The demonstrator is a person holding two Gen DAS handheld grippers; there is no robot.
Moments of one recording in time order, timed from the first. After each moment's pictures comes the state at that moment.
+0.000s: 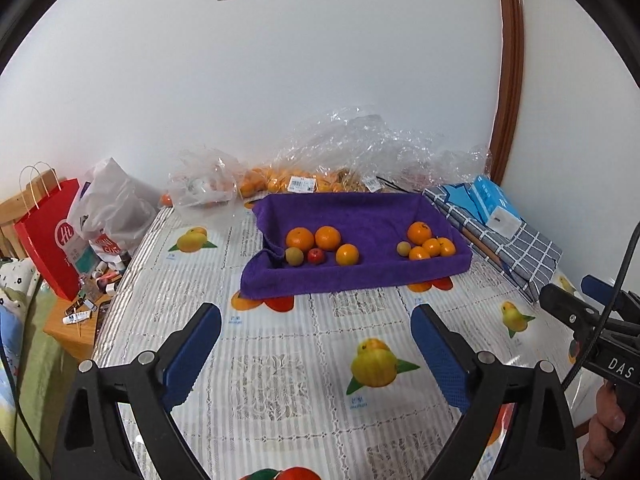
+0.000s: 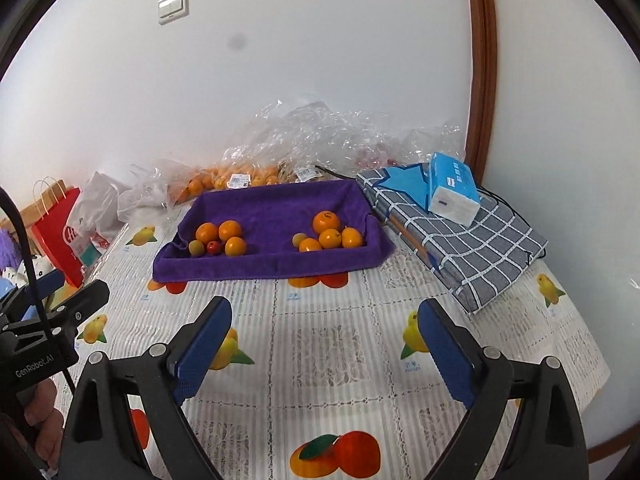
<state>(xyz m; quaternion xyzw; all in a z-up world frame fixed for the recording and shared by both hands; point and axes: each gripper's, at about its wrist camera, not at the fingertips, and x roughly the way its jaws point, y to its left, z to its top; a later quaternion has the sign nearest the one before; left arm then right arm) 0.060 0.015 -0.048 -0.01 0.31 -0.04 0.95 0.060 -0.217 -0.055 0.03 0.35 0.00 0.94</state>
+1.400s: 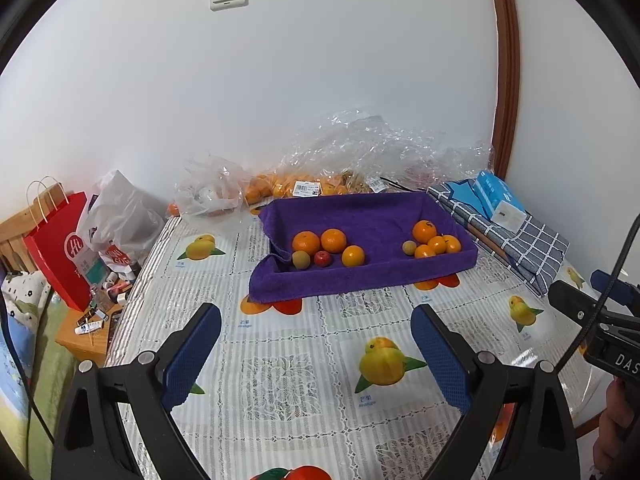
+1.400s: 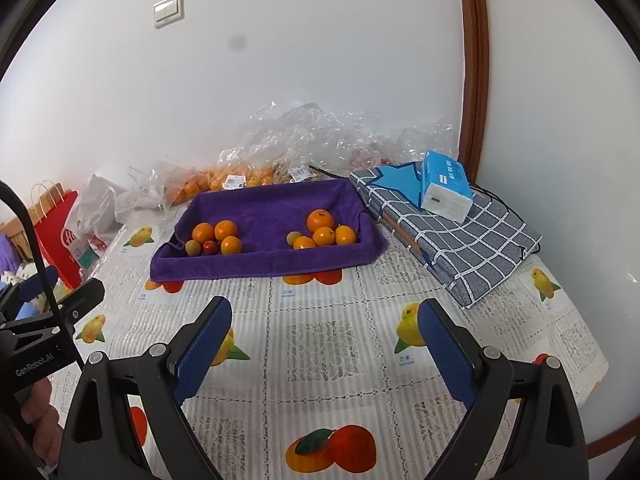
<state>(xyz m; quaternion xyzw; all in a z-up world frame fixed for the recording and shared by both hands) 0.055 0.010 -0.045 0.02 0.30 -0.03 0.95 0.053 -0.221 -0.056 0.03 0.35 -0.01 0.94</state>
